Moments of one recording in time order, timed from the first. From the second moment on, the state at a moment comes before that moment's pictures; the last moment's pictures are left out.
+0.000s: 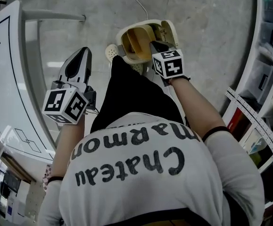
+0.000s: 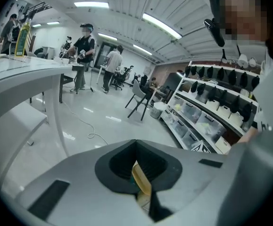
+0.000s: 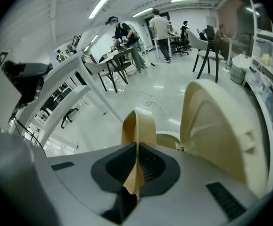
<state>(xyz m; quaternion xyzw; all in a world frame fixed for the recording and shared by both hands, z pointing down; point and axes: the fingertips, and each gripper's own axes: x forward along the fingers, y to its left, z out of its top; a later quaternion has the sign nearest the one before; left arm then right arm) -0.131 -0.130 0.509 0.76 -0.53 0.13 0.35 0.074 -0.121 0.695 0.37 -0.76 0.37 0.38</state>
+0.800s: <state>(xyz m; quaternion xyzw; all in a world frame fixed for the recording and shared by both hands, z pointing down) -0.167 -0.141 0.606 0.75 -0.50 0.17 0.41 0.062 -0.112 0.833 0.30 -0.72 0.28 0.56</state>
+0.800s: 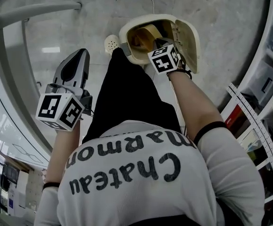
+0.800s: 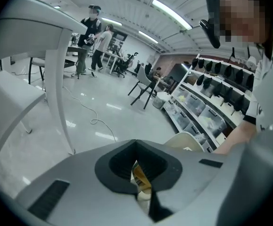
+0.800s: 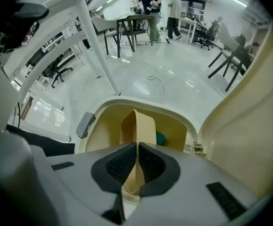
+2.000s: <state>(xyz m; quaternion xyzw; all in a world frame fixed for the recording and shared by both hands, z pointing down) -0.190 -0.106 0.693 0.73 -0.52 0.14 0.42 0.022 -0.081 0.982 0.03 -0.72 0.09 0.68</state>
